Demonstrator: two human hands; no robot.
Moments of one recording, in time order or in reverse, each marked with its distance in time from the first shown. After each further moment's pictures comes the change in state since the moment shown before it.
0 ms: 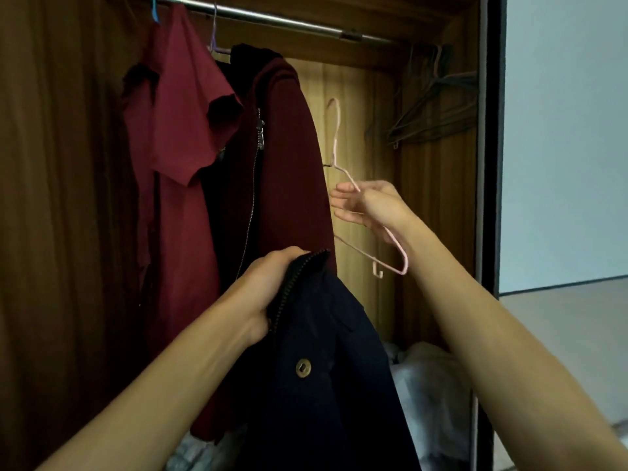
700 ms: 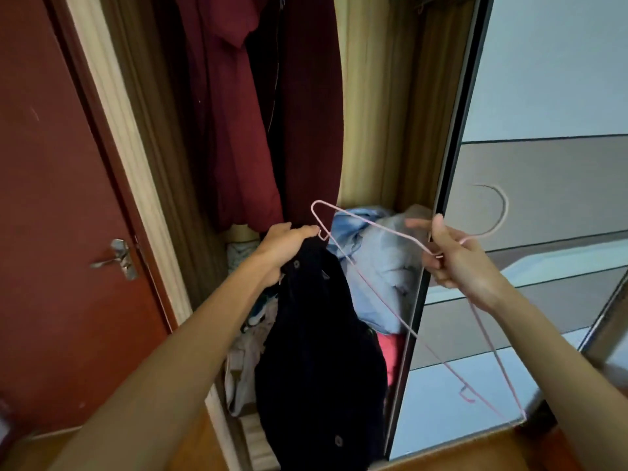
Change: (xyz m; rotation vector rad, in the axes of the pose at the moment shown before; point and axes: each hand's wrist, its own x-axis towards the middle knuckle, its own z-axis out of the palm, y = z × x) left_hand -0.203 -0.102 -0.012 0.160 0.157 -0.213; right_hand -0.383 0.051 -0.040 -0.195 0.027 0.263
